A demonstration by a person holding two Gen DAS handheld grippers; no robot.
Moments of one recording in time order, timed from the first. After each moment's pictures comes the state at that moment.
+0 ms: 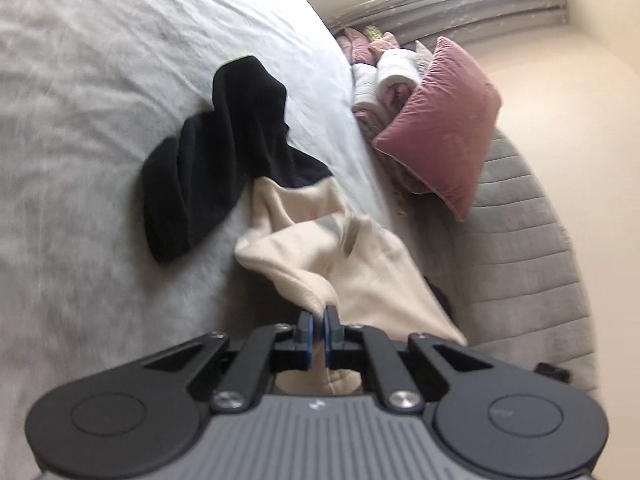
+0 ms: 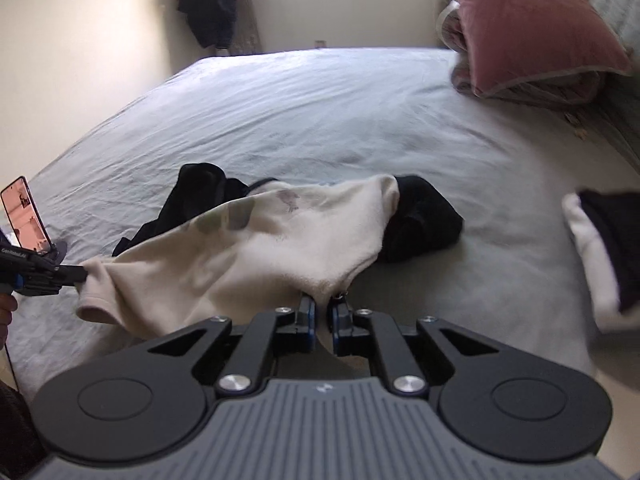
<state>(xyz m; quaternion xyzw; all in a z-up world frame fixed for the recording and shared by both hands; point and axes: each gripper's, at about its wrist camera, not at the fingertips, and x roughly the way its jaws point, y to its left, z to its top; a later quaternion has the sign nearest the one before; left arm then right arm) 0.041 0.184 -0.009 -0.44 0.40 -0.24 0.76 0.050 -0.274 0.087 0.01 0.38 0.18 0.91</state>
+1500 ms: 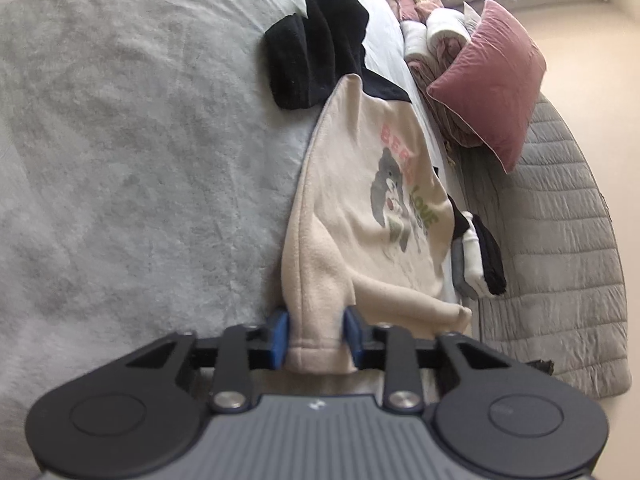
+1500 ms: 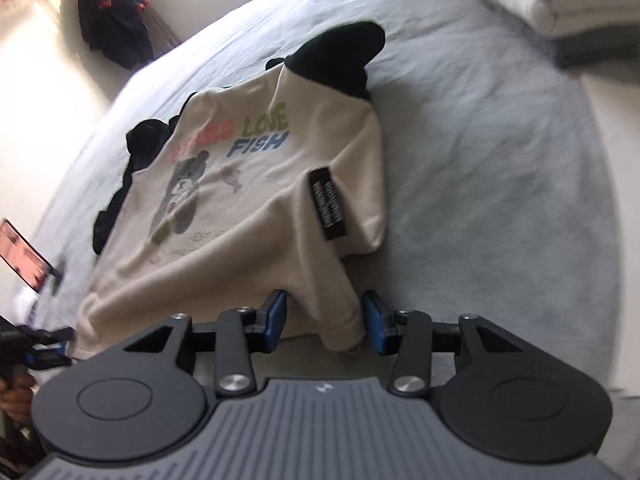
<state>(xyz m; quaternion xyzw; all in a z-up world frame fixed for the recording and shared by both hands) -0.032 0.178 -0.065 -0.41 0.48 -0.20 0.75 -0.017 -0.318 -0.025 0.20 0.46 0.13 0.85</state>
